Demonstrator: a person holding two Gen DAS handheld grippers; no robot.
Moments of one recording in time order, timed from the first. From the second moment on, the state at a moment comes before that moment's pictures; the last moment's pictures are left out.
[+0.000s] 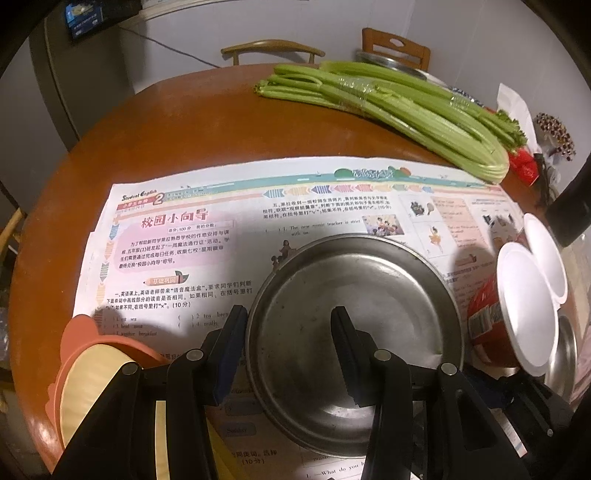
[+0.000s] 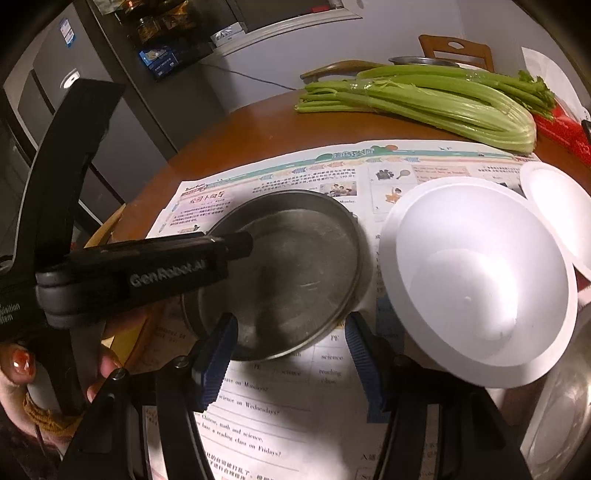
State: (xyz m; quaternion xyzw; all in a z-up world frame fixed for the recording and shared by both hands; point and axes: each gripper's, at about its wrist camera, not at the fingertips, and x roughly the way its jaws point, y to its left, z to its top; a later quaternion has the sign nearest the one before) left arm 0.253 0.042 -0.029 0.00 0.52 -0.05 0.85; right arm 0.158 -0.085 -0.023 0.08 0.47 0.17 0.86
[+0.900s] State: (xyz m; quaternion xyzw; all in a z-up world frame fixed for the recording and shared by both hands) left arm 0.211 0.044 -0.010 -0.02 0.49 -0.05 0.87; right arm 0.142 -0.080 -0.016 0.05 0.46 0.17 0.87
